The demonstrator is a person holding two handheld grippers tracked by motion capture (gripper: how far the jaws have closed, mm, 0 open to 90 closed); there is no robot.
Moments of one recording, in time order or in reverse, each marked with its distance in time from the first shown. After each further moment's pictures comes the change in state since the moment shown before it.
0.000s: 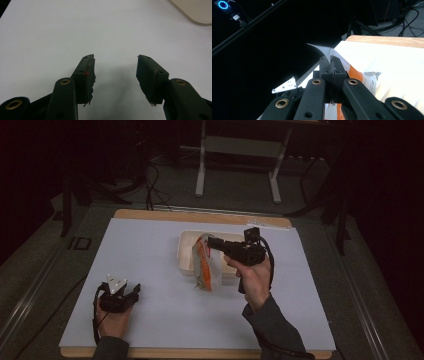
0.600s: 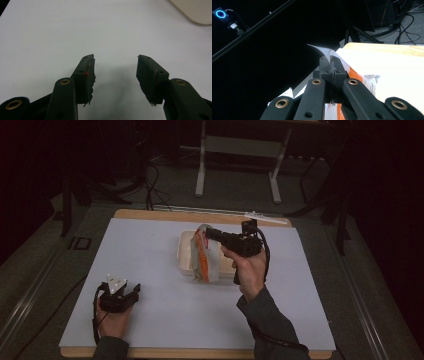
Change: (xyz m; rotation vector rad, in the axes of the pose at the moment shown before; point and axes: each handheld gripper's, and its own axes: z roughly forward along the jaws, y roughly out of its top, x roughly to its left) left arm 0.000 0.000 0.000 -0.001 -0.004 -0.005; right arm -0.004 0.014 0.013 -0.044 -0.017 0.016
